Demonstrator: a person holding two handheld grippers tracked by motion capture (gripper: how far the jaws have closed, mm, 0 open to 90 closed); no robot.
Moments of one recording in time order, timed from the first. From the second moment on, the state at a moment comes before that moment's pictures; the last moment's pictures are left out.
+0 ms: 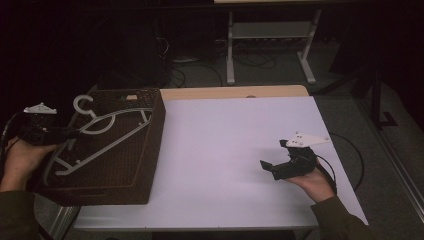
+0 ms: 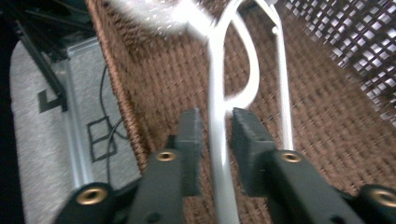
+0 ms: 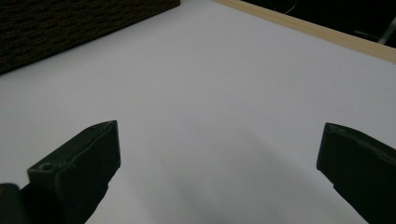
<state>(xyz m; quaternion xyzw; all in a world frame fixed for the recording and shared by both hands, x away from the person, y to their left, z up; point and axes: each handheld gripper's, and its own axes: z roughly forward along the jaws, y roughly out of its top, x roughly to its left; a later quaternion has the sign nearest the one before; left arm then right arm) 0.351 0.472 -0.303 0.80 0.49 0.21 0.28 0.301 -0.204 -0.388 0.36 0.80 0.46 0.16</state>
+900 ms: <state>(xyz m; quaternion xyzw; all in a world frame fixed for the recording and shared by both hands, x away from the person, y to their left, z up) 0.334 0.373 -0.278 0.75 0.42 0.22 0.47 0.299 -0.215 -0.366 0.35 0.77 0.51 0.17</state>
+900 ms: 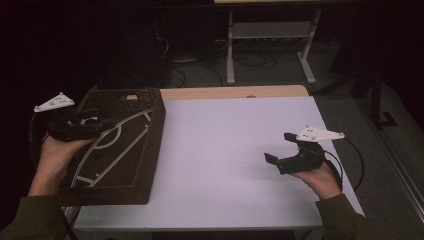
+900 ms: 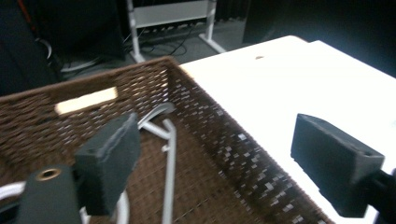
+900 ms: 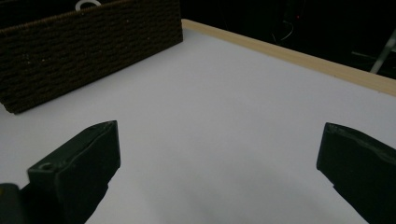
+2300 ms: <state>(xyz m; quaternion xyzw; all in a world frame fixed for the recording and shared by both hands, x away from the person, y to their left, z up) 0.301 0.257 -0.325 0.72 0.30 0.14 0.61 0.293 -0.229 -0.331 0.34 0.70 0.59 0.19</state>
